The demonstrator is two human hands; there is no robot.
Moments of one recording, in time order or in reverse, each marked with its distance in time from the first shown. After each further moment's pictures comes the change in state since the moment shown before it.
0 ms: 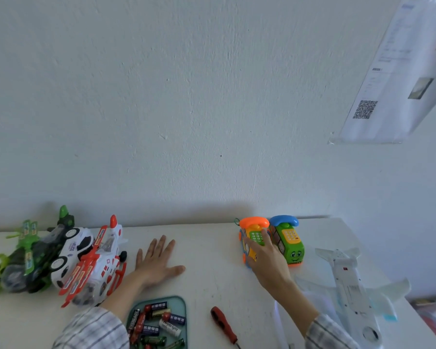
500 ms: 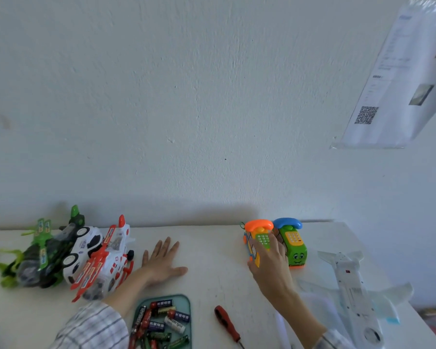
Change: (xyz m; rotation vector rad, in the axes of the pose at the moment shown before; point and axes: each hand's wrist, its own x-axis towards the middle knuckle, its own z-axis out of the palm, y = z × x) left_hand -0.009 0.003 -0.005 0.006 -0.015 -0.011; right_hand -0.025 -0.019 -0.017 0.132 0.048 0.069
